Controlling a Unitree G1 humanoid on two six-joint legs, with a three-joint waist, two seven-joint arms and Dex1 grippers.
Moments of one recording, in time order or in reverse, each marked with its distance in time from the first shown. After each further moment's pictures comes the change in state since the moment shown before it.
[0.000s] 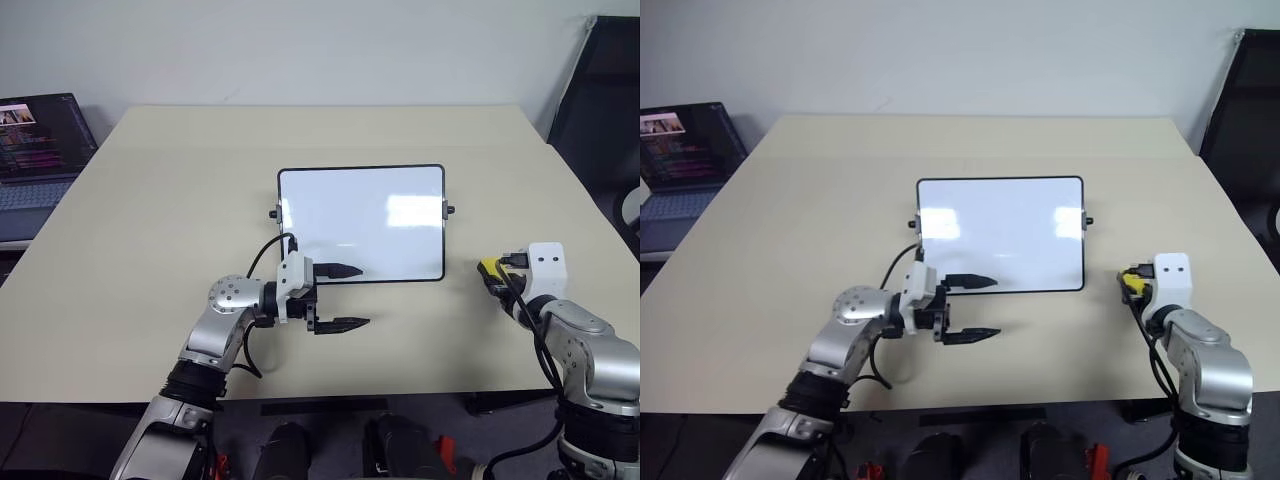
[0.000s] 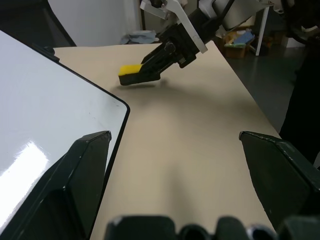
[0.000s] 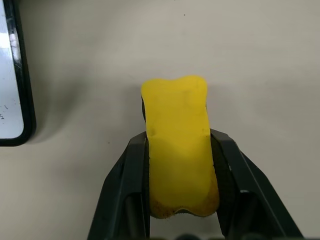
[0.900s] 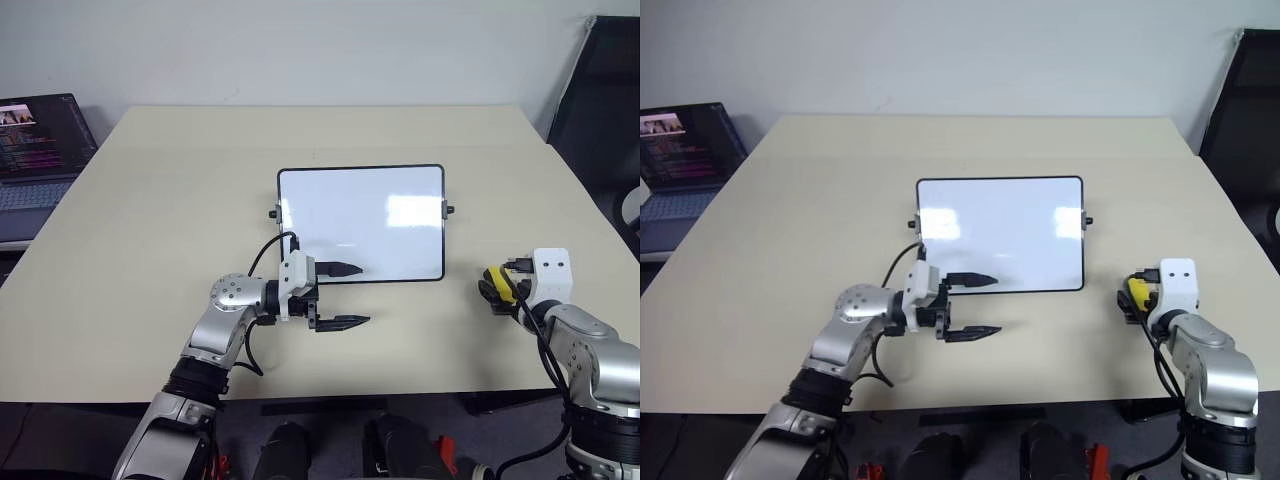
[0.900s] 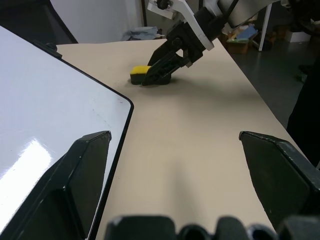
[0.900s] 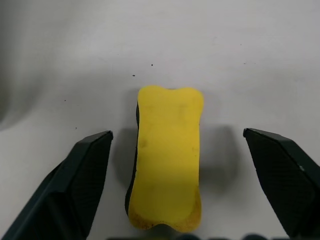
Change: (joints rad) left arm -0.017 -0.009 0.000 0.032 0.023 -0.018 0.005; right arm 0.019 -0.026 -0.003 0.032 0.032 -0.020 -0.049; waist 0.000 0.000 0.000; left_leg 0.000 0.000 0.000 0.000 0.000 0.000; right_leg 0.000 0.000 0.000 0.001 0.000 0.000
